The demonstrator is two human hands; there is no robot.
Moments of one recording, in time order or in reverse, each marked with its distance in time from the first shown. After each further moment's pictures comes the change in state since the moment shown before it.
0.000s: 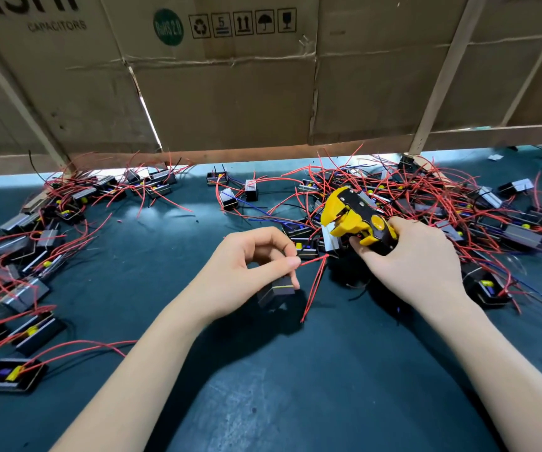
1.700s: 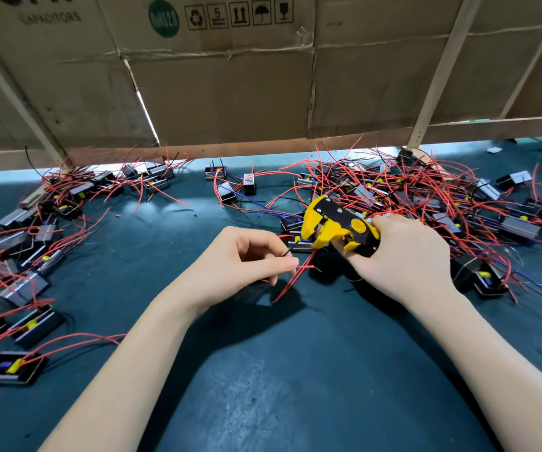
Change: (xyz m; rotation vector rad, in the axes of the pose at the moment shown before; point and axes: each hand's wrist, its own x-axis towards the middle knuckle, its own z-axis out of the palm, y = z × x) left_hand -0.001 0.001 -0.004 -0.034 -0.049 -0.089; right_hand -0.007 -0.009 0.002 -0.206 -0.018 -0.108
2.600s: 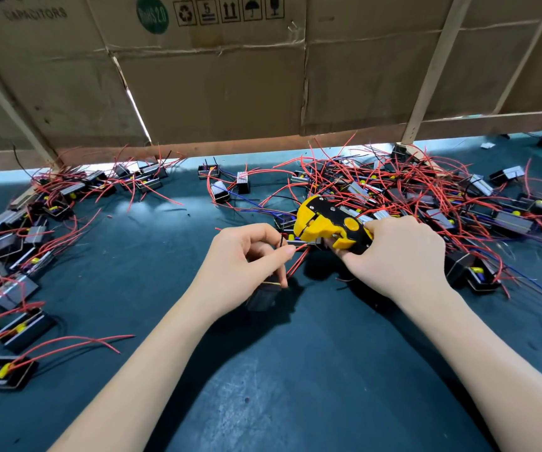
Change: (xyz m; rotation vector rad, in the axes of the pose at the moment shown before) left_hand 0.005 -0.008 0.020 0.116 0.213 0.063; right_hand 0.002 -0.005 -0.003 -0.103 -0.094 0.125
